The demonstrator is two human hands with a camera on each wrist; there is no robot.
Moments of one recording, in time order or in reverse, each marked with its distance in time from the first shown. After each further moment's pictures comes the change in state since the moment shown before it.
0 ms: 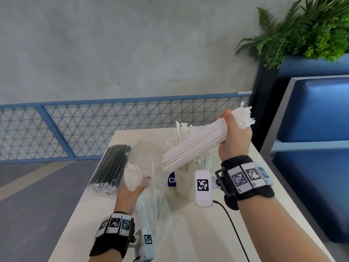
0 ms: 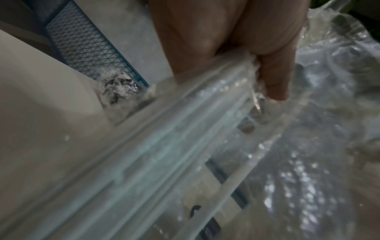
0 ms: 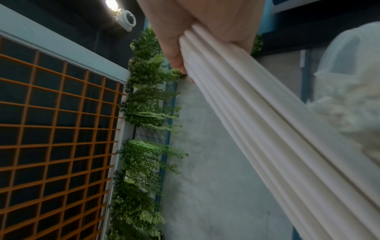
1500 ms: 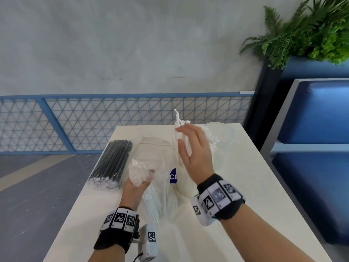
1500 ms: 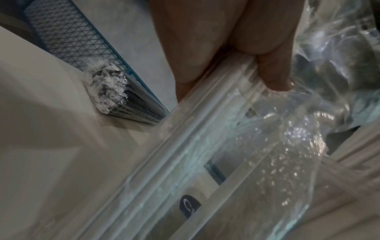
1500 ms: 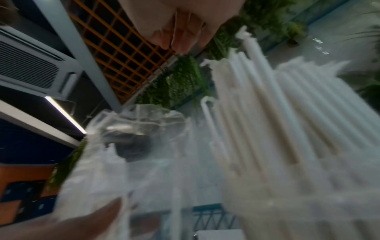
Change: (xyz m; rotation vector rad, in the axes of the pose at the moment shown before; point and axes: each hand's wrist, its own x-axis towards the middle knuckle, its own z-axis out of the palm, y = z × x) left_hand -0.010 0.007 0.014 -0.042 -0.101 0.136; right_hand -0.043 0.076 0.003 -0.773 -0.548 -0.864
